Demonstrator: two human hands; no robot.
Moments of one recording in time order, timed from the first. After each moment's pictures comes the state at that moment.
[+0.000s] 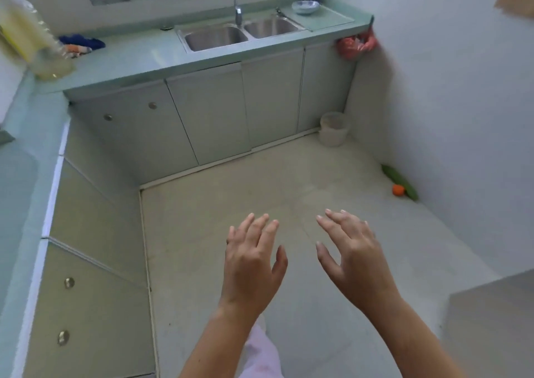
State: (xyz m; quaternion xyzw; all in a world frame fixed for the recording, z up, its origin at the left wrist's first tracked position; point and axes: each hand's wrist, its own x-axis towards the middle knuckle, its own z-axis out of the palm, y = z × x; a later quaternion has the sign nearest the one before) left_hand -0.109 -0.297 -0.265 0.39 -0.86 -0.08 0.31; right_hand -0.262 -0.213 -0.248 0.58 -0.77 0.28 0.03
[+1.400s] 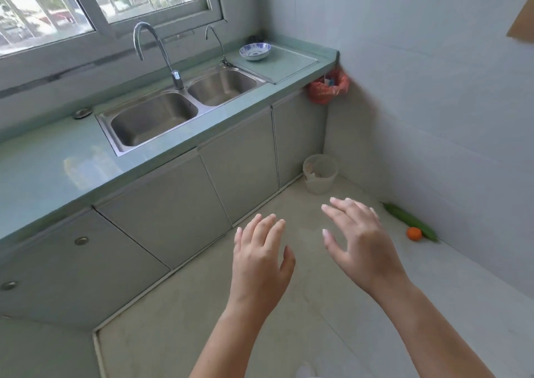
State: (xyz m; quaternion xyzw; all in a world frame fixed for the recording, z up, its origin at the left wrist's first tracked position) left_hand -0.358 -0.756 -0.245 0.27 -0.91 -0.13 0.29; right_hand -0.493 -0.646 -0.227 0.47 -0.83 0.30 0.09
